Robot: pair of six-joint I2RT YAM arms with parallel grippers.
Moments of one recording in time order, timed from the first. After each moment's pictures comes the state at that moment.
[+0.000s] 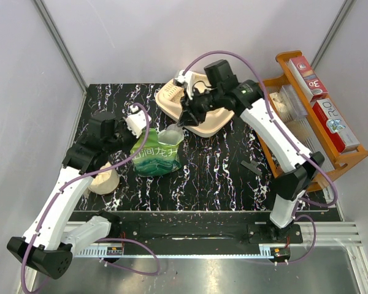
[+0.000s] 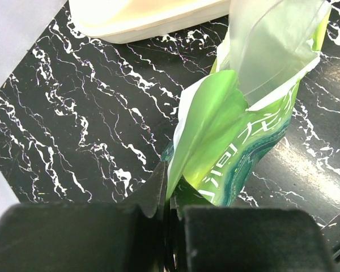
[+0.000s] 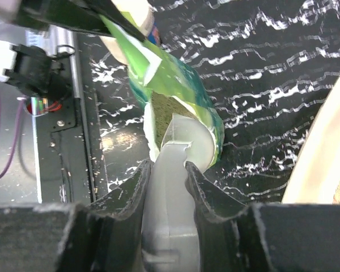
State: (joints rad) left arm -0.37 0.97 1.14 -0.72 0.21 0.47; right arm 0.62 1.78 2.08 -0.96 -0.74 -0.32
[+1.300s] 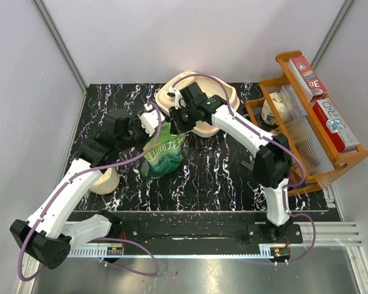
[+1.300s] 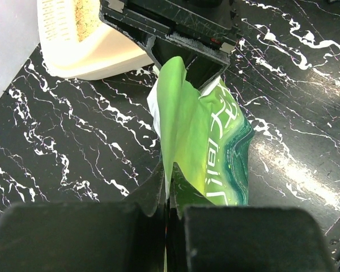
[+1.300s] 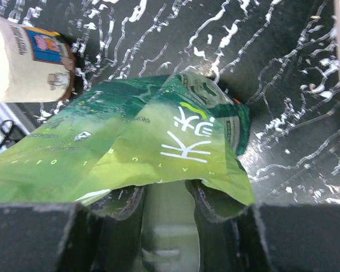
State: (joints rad) left arm -0.47 1.05 1.13 -0.61 0.22 0.42; right arm 0.70 2.05 1.95 -0.77 -0.30 0.25
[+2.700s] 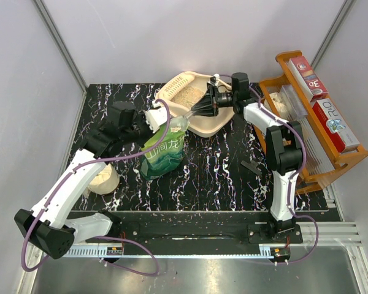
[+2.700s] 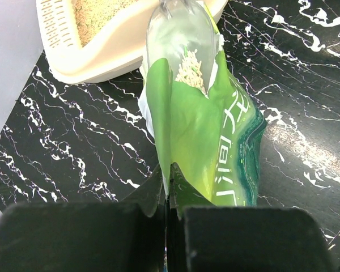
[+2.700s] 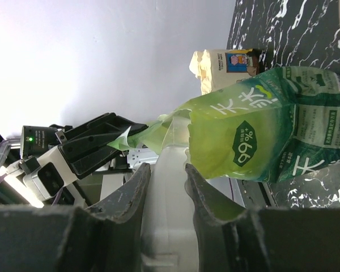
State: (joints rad) left arm -0.49 1.15 1.24 -0.69 0.21 0.53; right arm 0.28 2.11 1.64 0.14 -1.31 1.20
